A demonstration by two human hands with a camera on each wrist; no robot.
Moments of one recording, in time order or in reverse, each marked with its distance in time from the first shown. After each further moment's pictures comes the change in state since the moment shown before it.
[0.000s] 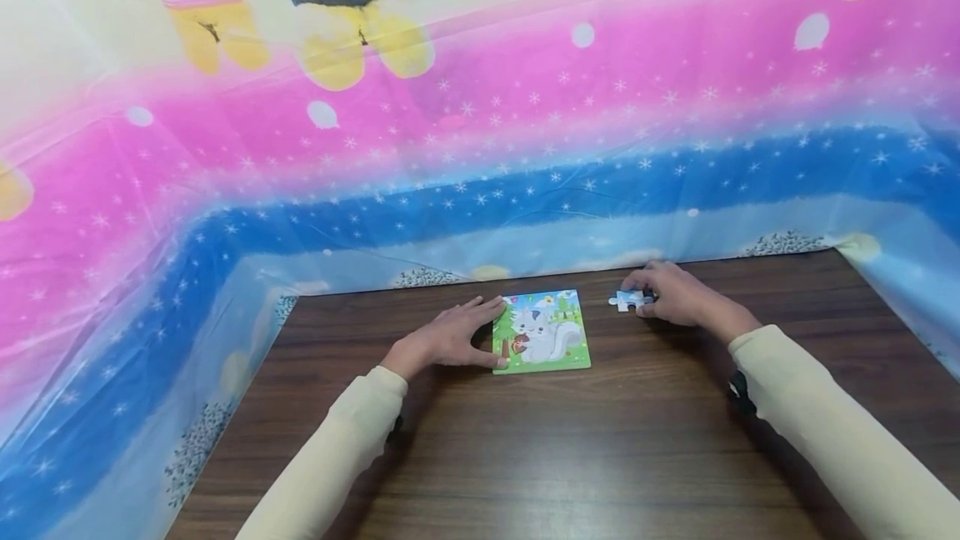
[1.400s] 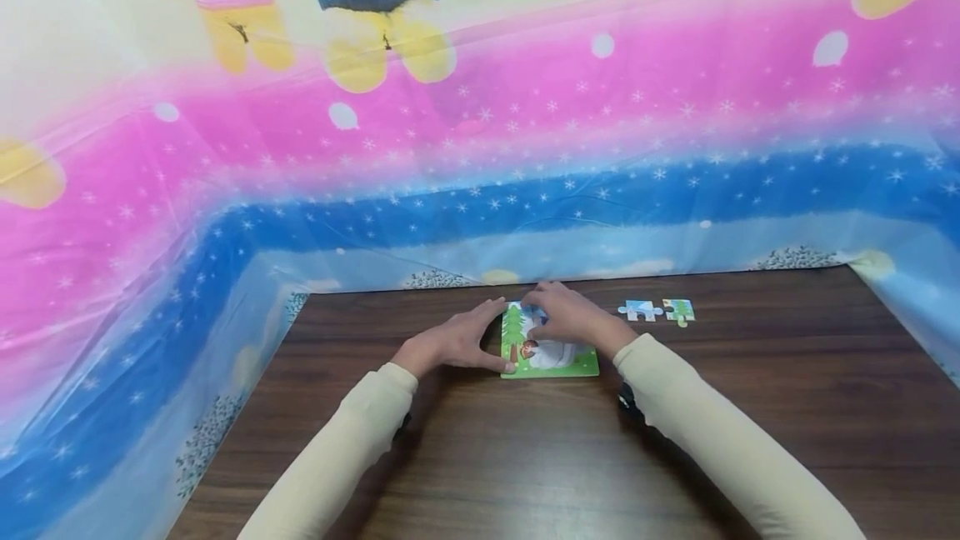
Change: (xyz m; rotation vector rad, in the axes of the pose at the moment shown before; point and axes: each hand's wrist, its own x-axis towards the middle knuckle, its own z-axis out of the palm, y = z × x) left_hand 0.003 -0.010 0.003 -0.063 0.019 -0.005; right_hand 0.079 -0.141 0.057 0.033 -0.089 -0.134
